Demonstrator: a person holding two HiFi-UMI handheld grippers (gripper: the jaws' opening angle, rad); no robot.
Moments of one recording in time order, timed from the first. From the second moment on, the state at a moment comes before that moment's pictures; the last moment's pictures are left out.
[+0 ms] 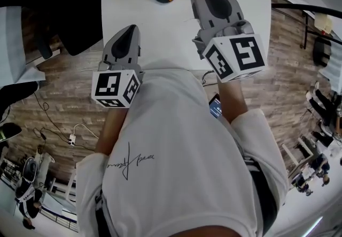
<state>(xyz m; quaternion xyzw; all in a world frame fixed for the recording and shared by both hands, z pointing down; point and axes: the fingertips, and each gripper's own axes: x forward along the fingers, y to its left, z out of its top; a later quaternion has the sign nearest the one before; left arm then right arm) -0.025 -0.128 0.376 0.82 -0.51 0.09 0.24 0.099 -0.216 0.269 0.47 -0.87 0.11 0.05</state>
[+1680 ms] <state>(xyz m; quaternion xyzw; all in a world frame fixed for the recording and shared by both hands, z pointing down) -0.023 -0.137 0.393 0.81 -0.51 0.11 0.26 0.094 -0.247 0.322 0.47 -0.87 0.15 0.07</state>
